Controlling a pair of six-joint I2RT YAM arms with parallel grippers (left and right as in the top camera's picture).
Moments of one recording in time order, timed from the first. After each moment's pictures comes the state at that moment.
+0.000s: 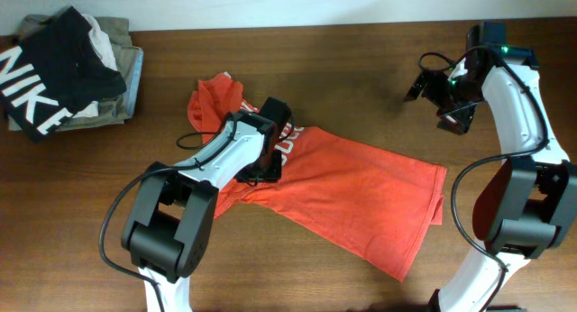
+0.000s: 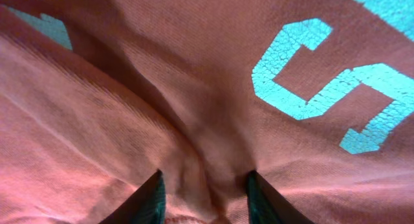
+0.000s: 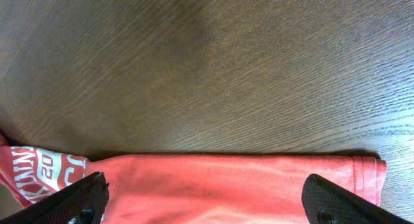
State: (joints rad) left arm -0.48 2.04 1.40 -0.92 -0.07 -0.44; right arm -0.18 2.02 1.77 -1.13 -0.30 0.45
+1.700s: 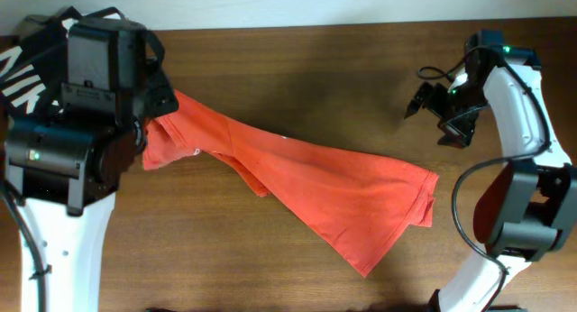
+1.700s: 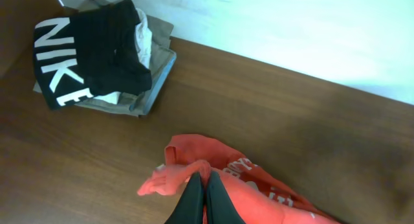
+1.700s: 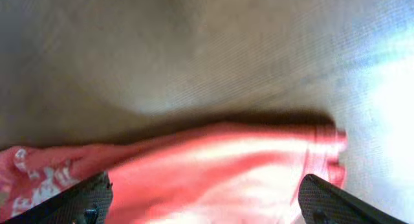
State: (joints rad) left arm -0.25 1.48 2.08 -1.35 -0.36 -0.43; right arm -0.17 2.00 1.77 -1.31 -0.31 0.44
